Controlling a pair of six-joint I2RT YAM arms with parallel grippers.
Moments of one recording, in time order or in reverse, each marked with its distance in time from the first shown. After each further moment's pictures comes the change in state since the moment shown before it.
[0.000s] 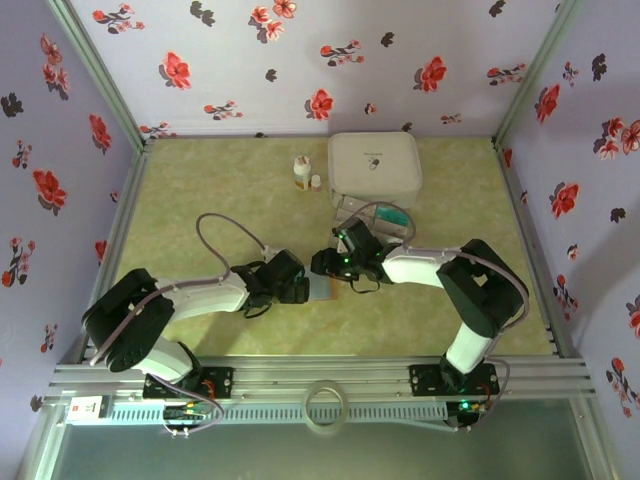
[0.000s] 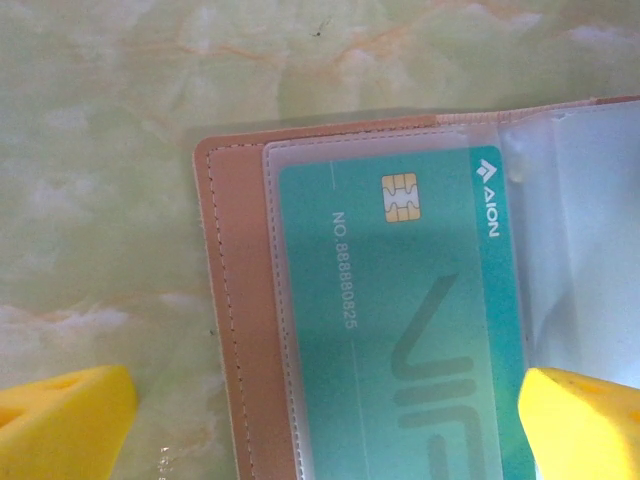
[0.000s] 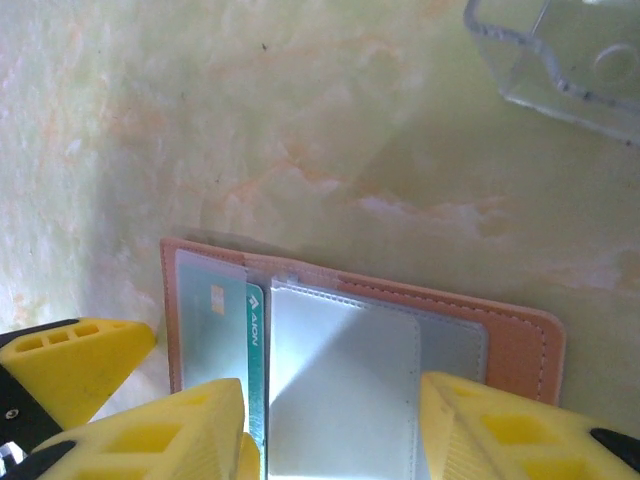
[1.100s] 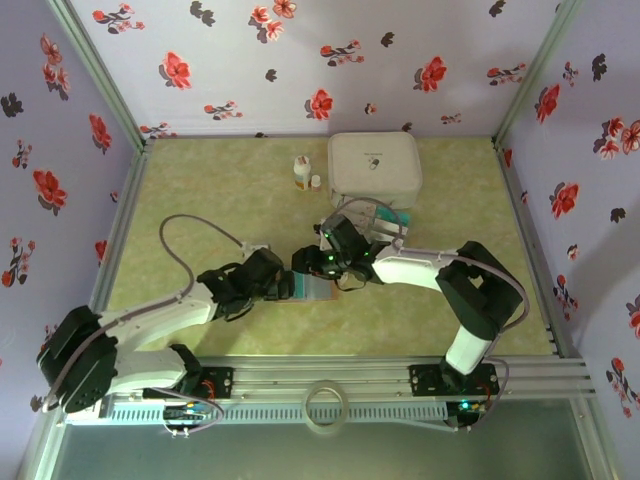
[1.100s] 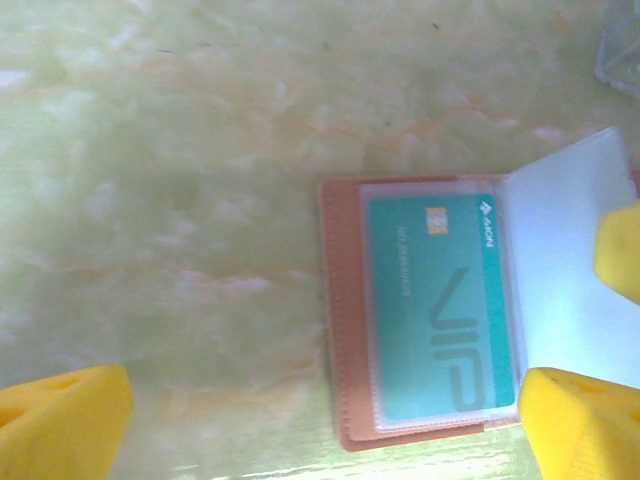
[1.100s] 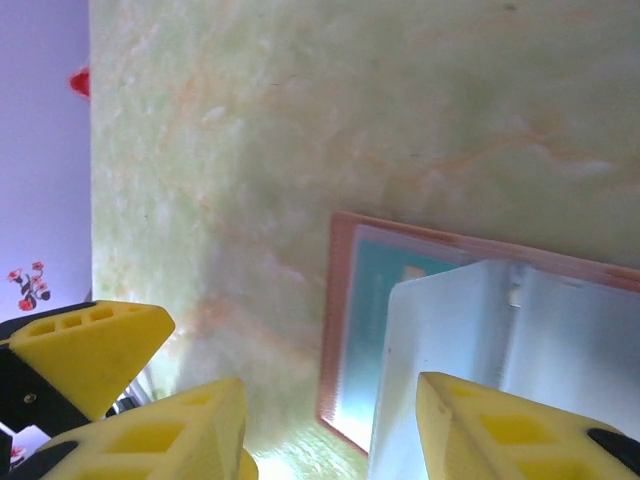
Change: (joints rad) left arm 0.042 -0.328 -0.051 -0.161 -0.059 -0.007; right arm 0.103 0.004 0.103 0.021 -0.042 0.065
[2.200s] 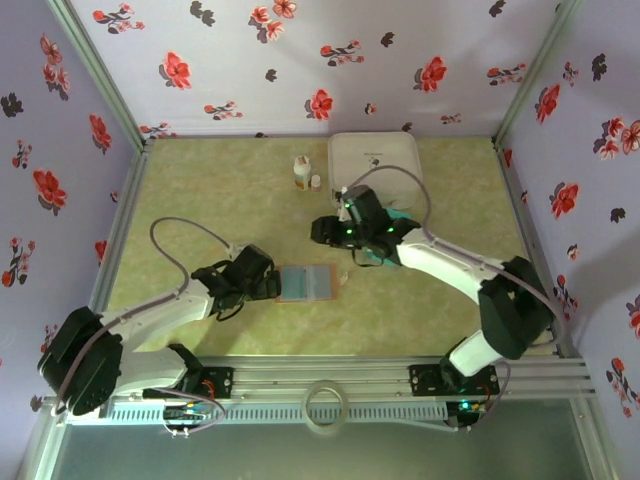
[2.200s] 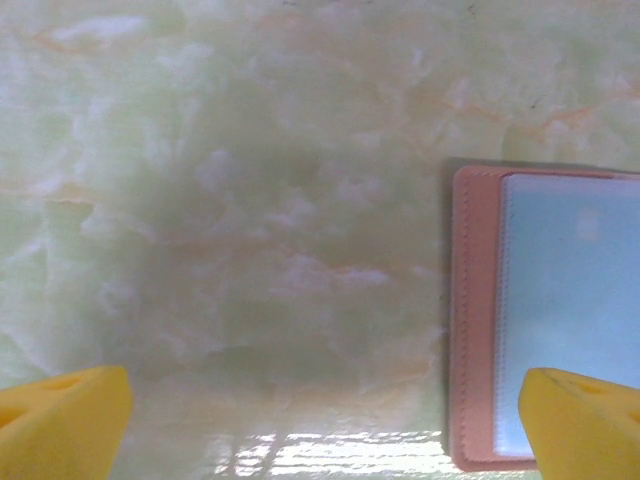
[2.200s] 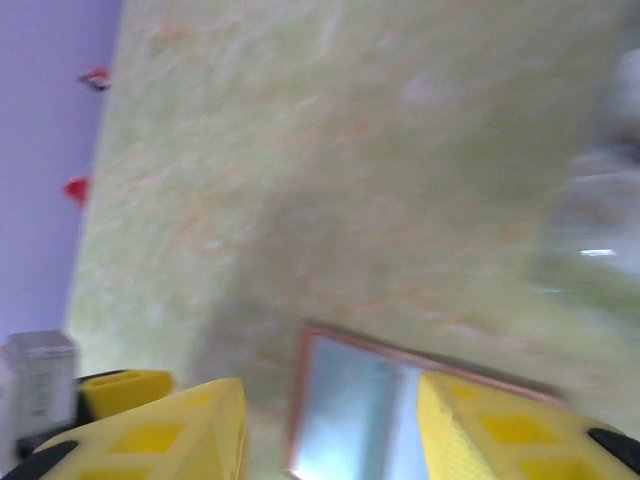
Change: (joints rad) left arm 0.097 0.048 -0.007 -0.042 0.024 0.009; right arm -0.148 -0.200 0.125 -0.335 0.176 -0.207
